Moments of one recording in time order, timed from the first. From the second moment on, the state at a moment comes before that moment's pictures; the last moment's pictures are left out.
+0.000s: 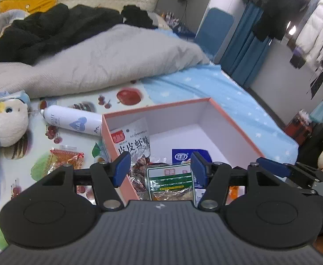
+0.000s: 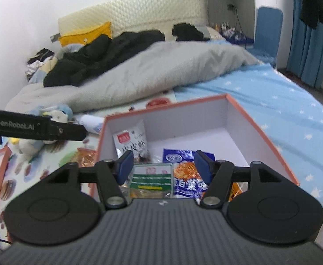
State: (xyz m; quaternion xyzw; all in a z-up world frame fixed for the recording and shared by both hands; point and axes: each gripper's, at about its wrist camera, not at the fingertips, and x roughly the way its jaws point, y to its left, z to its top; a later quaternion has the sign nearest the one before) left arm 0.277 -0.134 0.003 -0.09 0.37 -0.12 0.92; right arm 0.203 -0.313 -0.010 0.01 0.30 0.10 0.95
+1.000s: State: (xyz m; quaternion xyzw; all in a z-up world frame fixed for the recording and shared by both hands) left arm 0.100 -0.017 0.013 -0.09 0.29 -0.02 0.95; right arm 0.092 -0.217 -0.009 0.03 0.24 0.14 0.96
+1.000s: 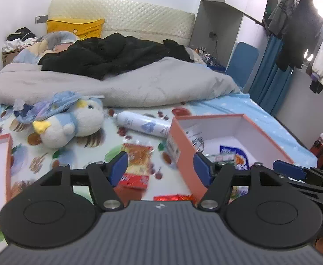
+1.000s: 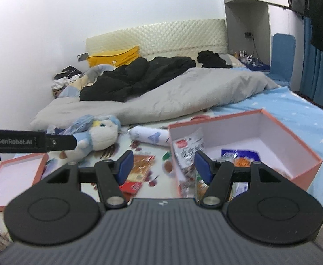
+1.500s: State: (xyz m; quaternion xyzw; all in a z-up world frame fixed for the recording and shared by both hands) left arm 0.073 0.019 -0.045 -0.09 0.32 0.05 0.94; right arm 0.074 -0.169 -0.059 -0.01 0.30 0.19 0.93
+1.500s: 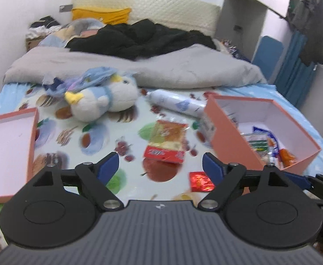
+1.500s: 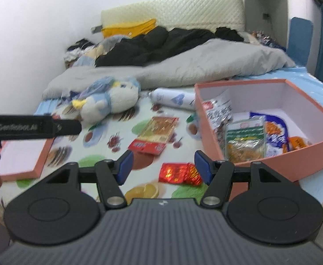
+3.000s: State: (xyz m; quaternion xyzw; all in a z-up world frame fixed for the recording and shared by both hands) left arm 0.382 0.023 -0.214 -0.05 0.46 -0.07 0.89; right arm 0.191 -0.116 -0.192 -0.03 0.40 0.03 0.92
